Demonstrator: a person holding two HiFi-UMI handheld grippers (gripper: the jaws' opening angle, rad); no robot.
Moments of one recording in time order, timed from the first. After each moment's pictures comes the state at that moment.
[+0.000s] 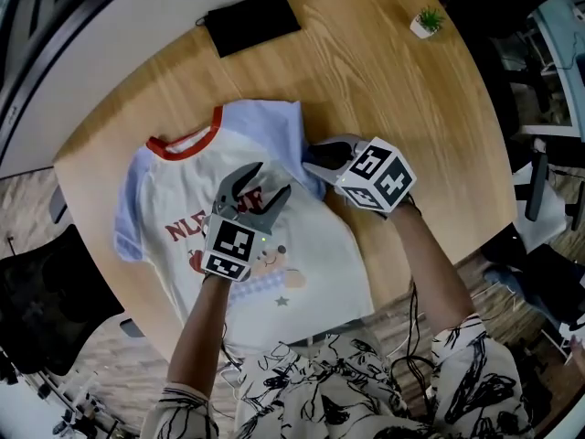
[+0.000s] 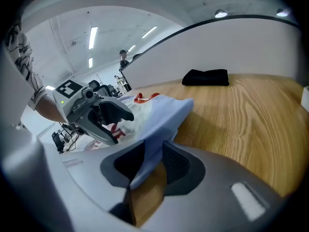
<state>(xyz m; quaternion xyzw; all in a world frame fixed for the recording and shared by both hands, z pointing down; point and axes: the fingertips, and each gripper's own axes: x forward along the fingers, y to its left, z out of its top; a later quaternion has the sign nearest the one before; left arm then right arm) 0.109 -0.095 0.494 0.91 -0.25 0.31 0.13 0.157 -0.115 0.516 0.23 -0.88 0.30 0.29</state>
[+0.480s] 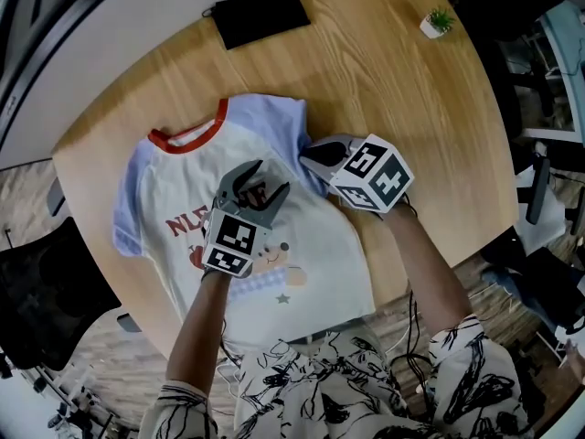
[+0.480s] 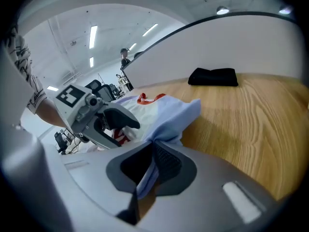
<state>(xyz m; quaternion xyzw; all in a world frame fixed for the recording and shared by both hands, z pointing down) 0.094 -0.094 0.513 0.90 -0.25 0.33 0.14 0.133 -0.117 0.511 0.21 -0.88 0.31 0.29</state>
